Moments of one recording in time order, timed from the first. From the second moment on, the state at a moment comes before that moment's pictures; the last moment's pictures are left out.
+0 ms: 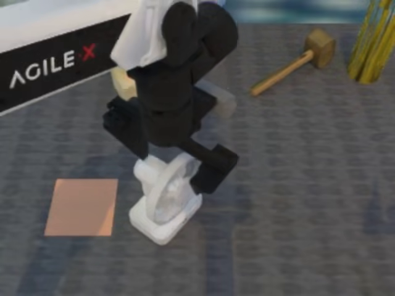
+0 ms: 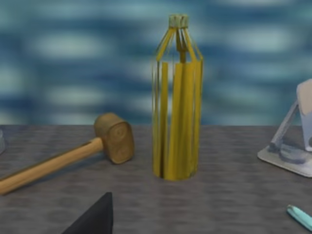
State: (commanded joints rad) left arm -0.70 1.93 1.64 -1.27 0.00 -0.03; right arm 0.00 0.00 0.00 0.00 0.00 0.00
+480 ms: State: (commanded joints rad) left arm -0.70 1.94 1.63 -1.26 0.00 -0.03; right arm 0.00 0.00 0.00 0.00 0.00 0.00
